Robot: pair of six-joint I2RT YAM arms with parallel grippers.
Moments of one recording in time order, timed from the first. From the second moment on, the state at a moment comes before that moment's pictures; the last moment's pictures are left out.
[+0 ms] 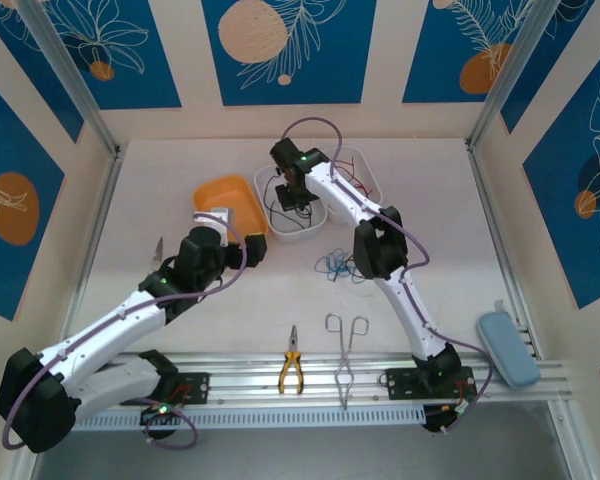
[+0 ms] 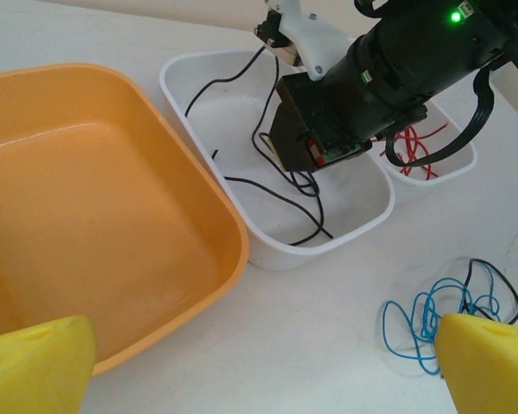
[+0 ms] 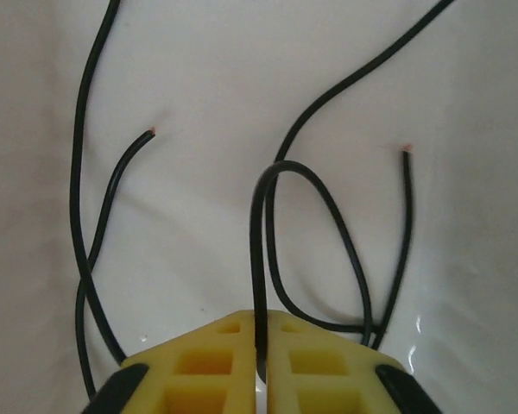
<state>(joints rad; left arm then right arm) -0.65 1.01 0.65 -0.12 -0.20 -0.44 0.60 2.56 2.46 -1.15 0.07 0.23</state>
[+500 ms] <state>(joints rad) -0.65 1.00 0.65 -0.12 -0.20 -0.44 0.63 2.46 2.45 -1.15 0.10 0.23</state>
